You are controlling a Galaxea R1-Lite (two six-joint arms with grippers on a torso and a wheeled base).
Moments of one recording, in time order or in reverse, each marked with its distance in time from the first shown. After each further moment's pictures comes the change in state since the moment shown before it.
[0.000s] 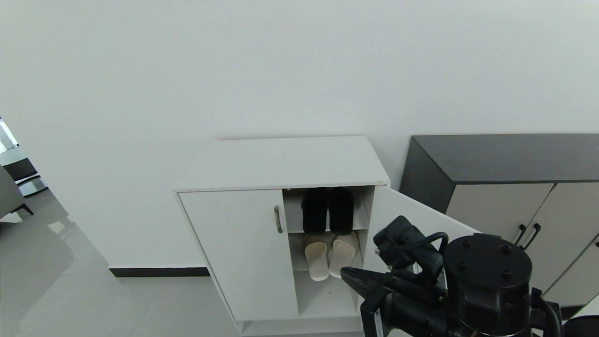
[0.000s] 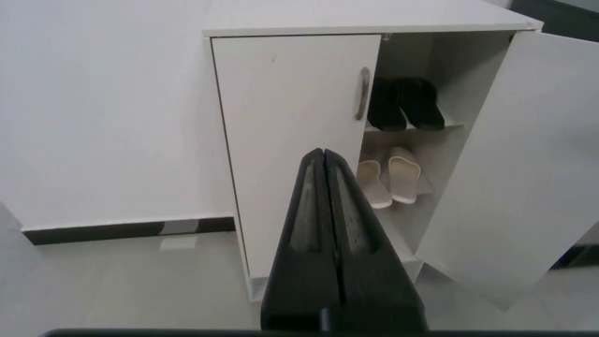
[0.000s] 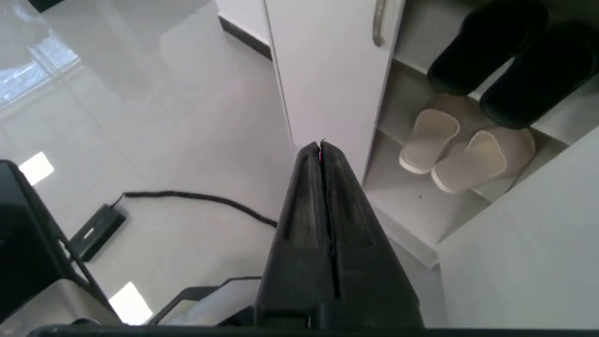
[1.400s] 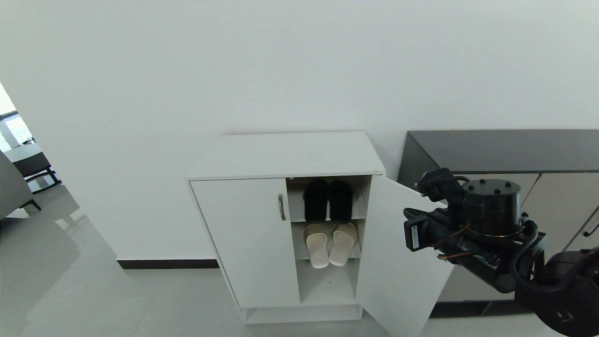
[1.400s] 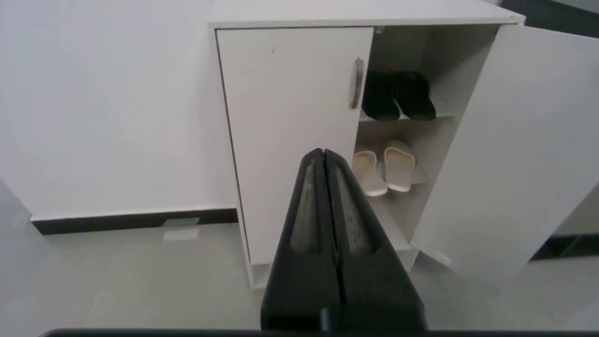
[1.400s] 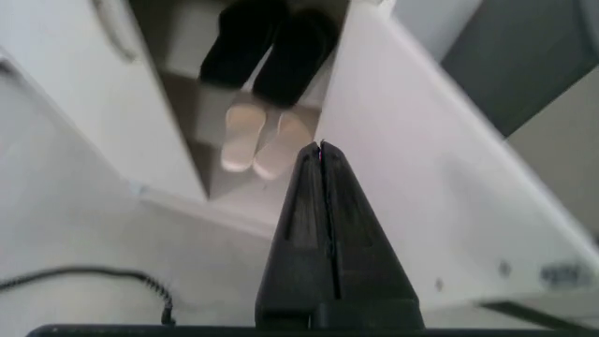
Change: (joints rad) left arm 0.000 0.000 0.000 0.000 0.000 -0.001; right arm -0.401 0.077 -0.100 0.018 -0.149 -0.141
